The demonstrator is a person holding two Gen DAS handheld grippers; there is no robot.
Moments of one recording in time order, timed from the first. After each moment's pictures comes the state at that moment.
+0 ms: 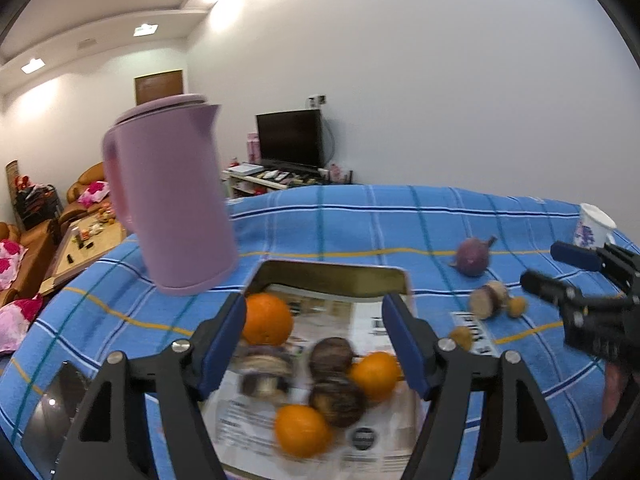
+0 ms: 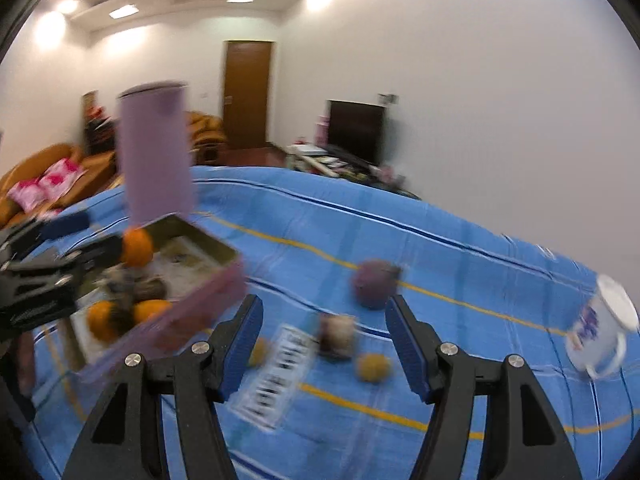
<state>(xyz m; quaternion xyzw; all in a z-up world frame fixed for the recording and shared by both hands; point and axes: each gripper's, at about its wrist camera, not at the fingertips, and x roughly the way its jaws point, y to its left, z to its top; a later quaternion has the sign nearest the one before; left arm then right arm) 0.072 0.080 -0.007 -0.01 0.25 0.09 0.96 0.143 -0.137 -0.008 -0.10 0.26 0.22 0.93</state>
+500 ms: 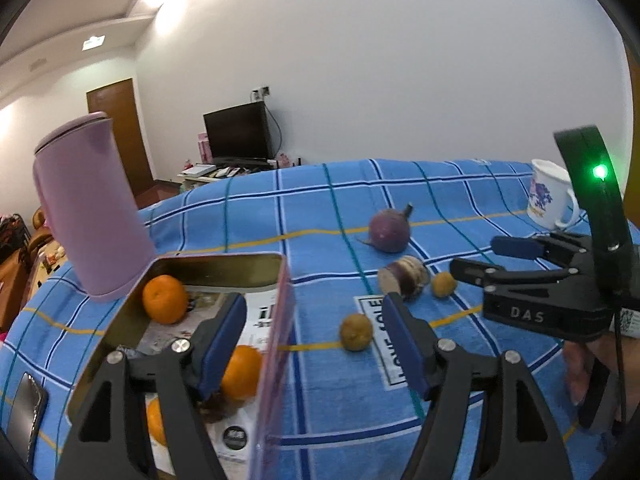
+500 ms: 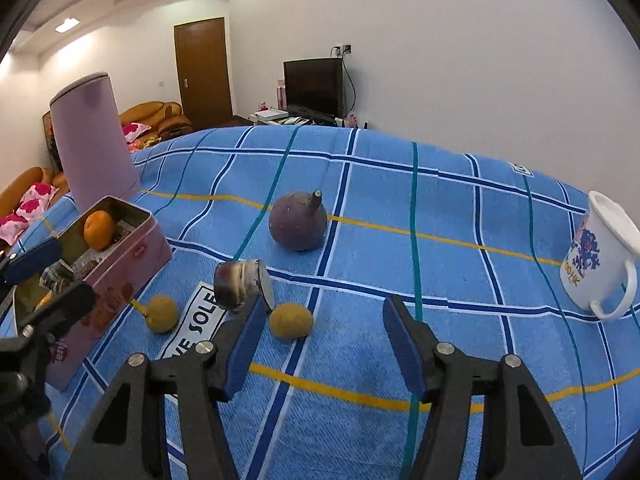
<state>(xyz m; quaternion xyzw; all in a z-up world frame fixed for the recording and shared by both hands) 0.092 -0.005 -0.022 0.04 0.27 0.02 0.96 0.186 -0.177 -0.045 -0.06 0.34 0.19 0.92</state>
